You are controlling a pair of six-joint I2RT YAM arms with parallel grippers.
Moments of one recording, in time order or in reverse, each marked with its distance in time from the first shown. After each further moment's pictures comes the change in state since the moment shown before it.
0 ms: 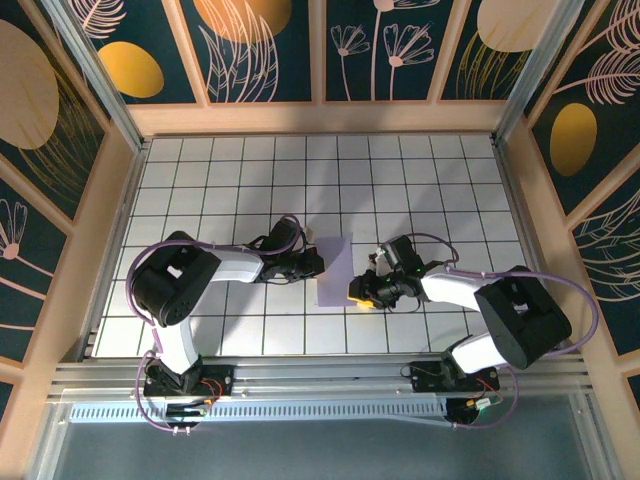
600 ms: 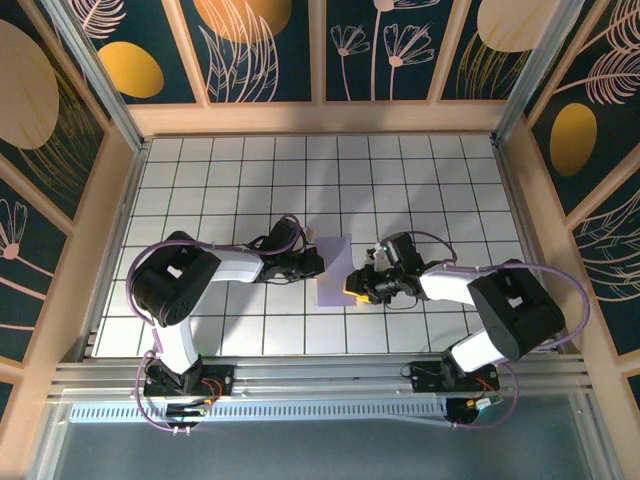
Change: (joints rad) left arm 0.000 0.000 0.000 0.000 0.000 0.000; right arm -0.037 0.061 0.001 0.145 -0.061 0.033
